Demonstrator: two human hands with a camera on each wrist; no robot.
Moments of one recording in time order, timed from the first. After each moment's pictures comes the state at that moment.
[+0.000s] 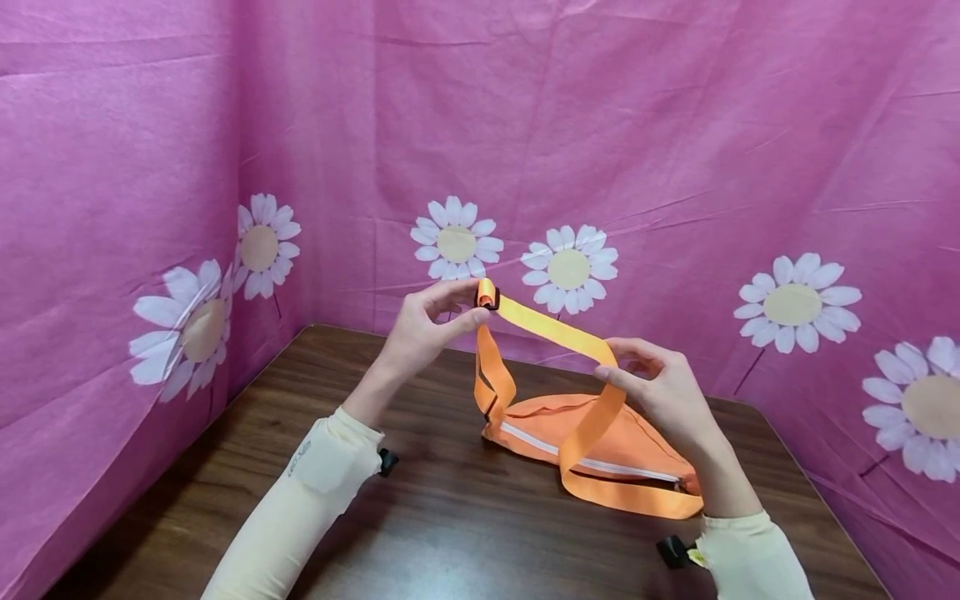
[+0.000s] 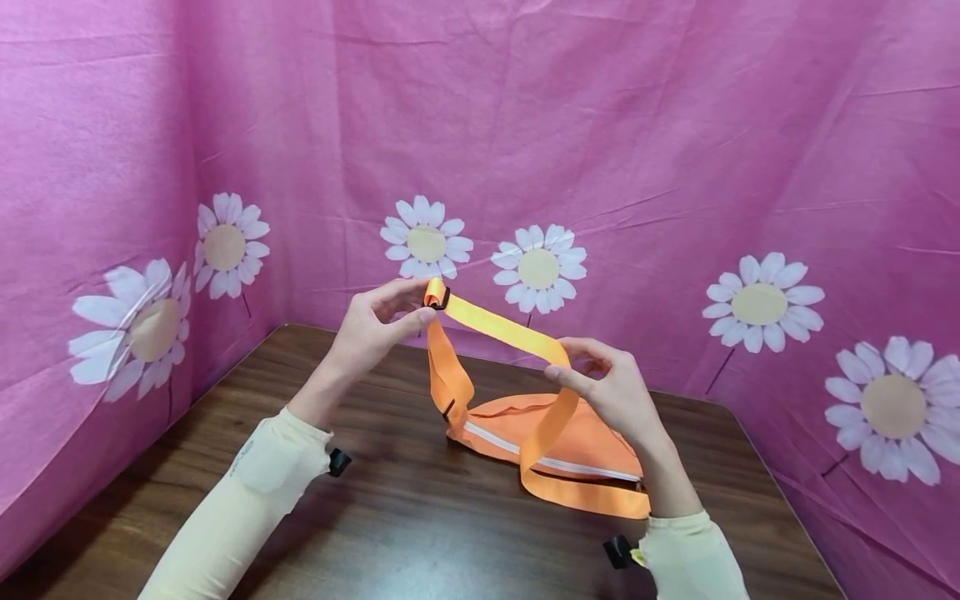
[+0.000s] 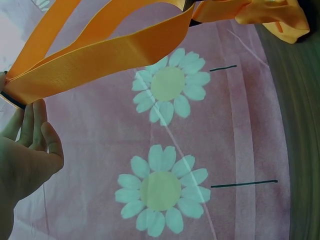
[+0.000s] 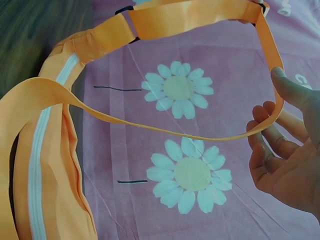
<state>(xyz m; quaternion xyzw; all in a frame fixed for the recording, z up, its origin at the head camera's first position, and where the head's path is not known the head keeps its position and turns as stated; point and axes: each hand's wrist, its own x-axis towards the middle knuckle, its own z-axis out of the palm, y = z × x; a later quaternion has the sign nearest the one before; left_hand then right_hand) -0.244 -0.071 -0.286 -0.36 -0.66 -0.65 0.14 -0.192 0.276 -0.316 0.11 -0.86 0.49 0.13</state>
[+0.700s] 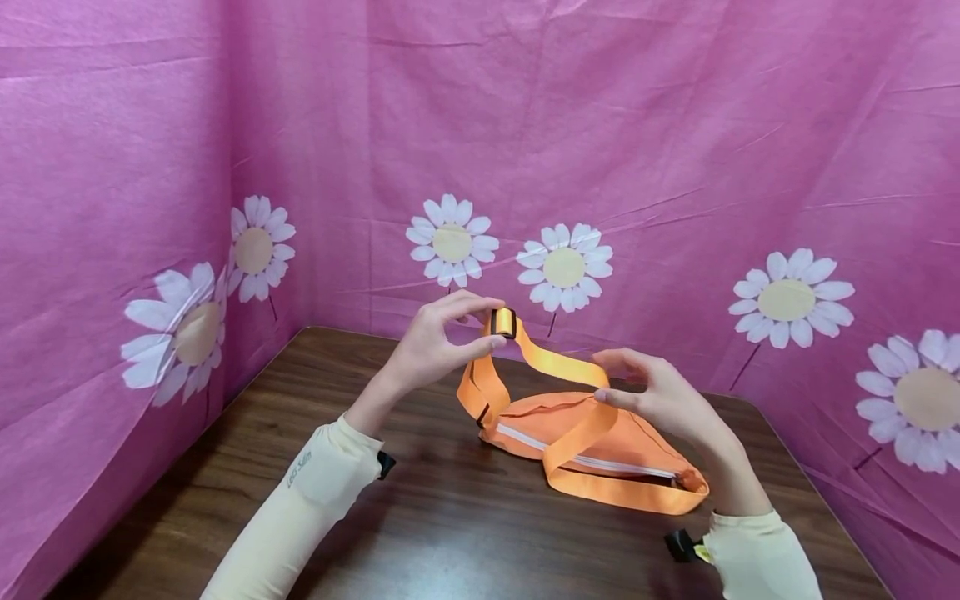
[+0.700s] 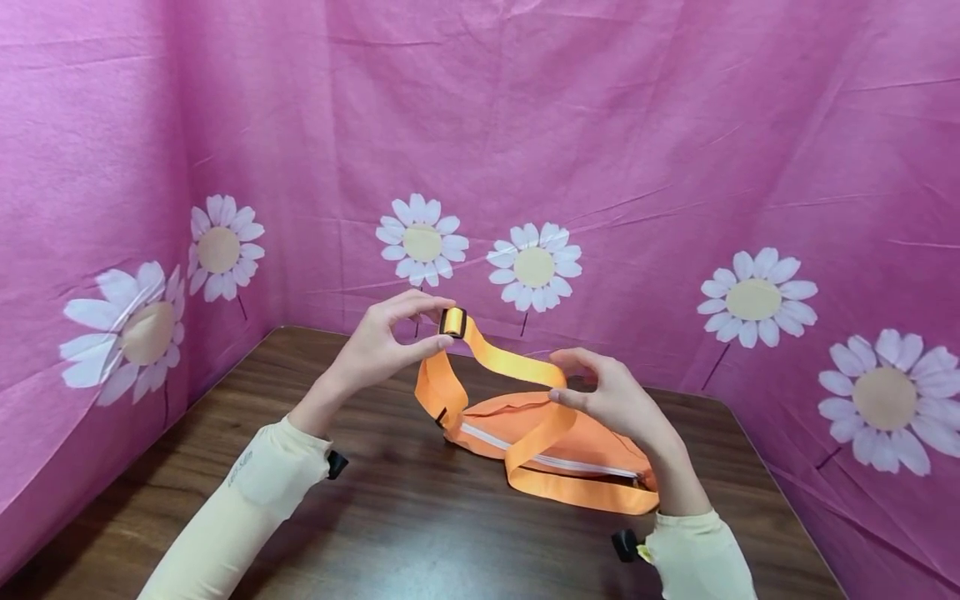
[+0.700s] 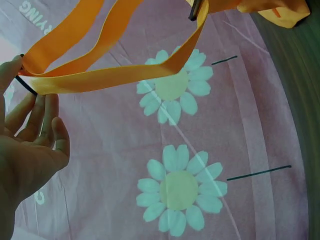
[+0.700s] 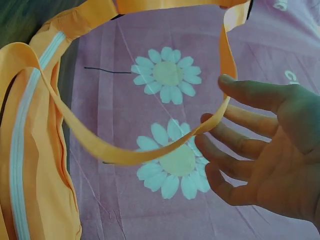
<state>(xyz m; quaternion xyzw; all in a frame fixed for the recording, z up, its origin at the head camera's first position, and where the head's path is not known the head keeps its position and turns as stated) -0.259 -0.055 -0.307 -0.45 -0.71 -0.49 0.21 -0.195 0.289 -0.317 0.17 -0.92 0.36 0.04</state>
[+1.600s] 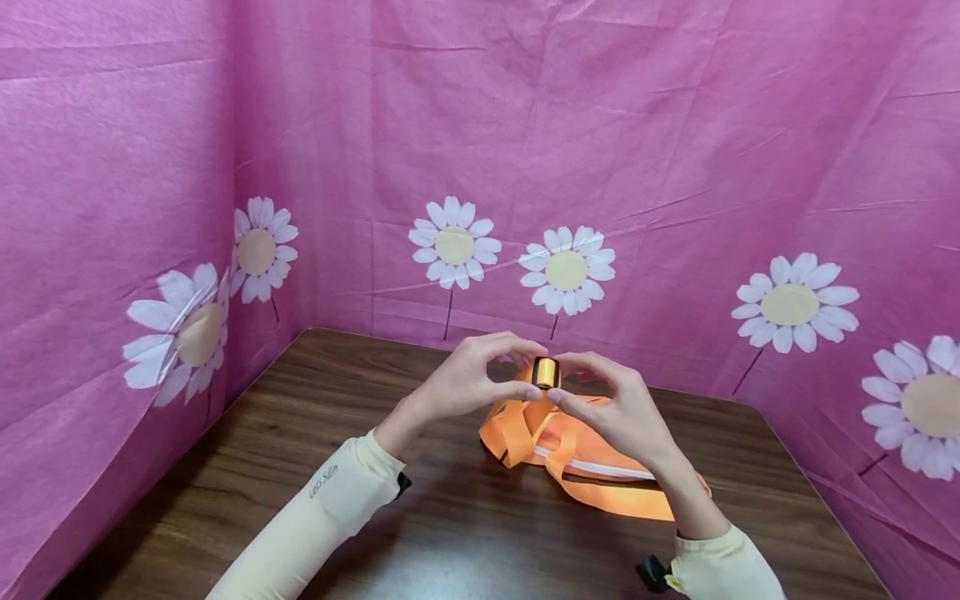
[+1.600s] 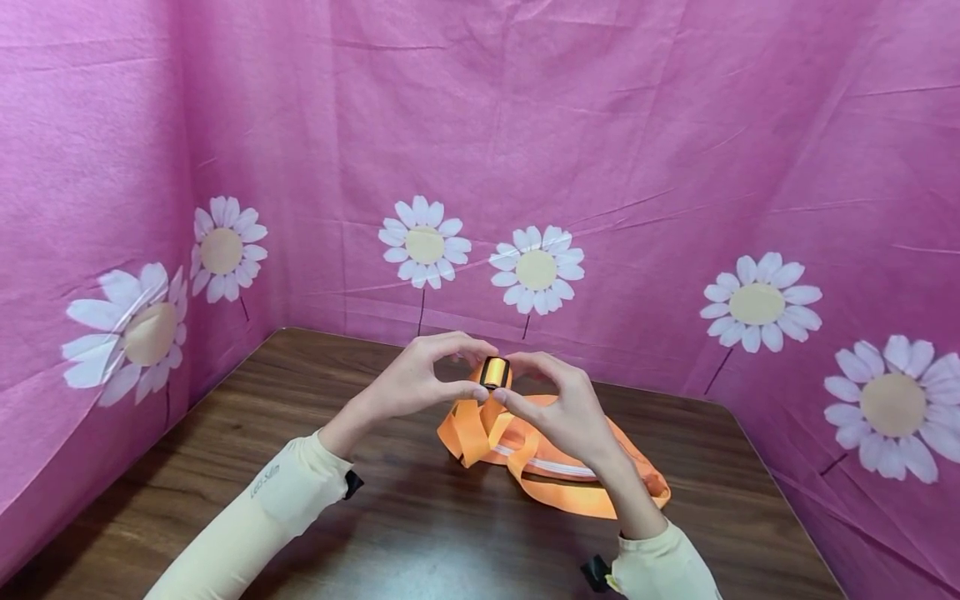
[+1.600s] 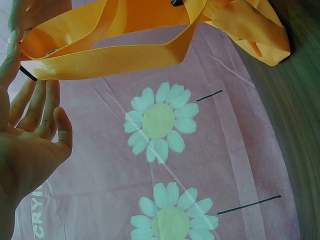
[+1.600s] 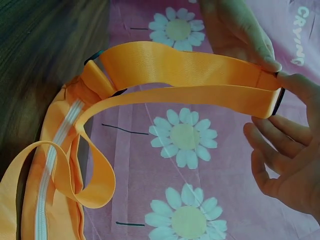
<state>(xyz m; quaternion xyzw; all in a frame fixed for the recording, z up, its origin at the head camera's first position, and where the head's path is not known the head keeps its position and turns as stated) -0.245 -0.020 -0.327 -0.51 -0.71 -0.48 0.11 -0.178 0.225 -0.322 0.27 -0.85 0.41 0.19</state>
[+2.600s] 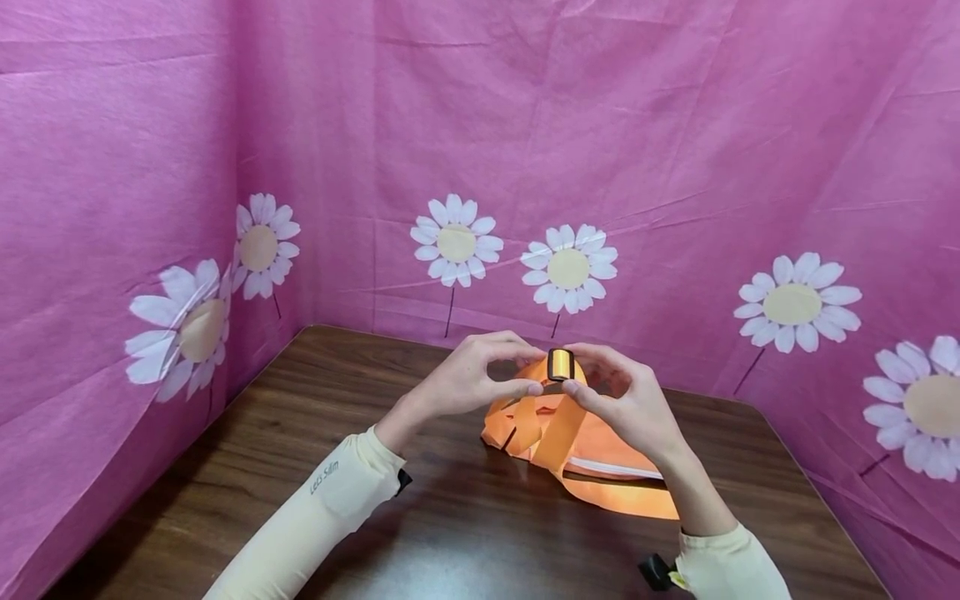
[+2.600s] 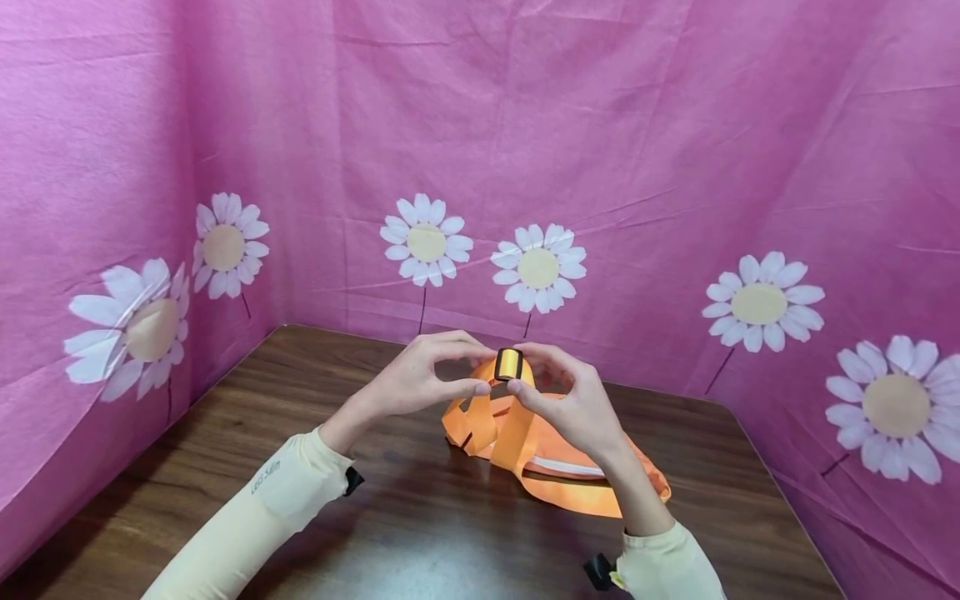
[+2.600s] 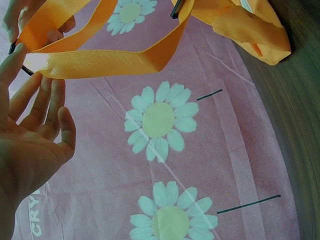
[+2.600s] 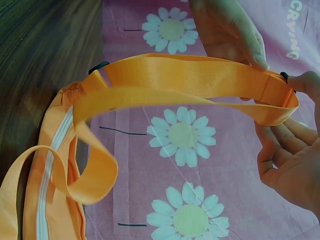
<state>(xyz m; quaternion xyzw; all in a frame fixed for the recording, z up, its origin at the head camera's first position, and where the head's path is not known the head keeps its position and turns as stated) -0.249 -0.023 -0.328 -0.52 -0.72 -0.44 0.13 -0.175 0.231 -0.319 0.25 -0.82 0.50 0.15</state>
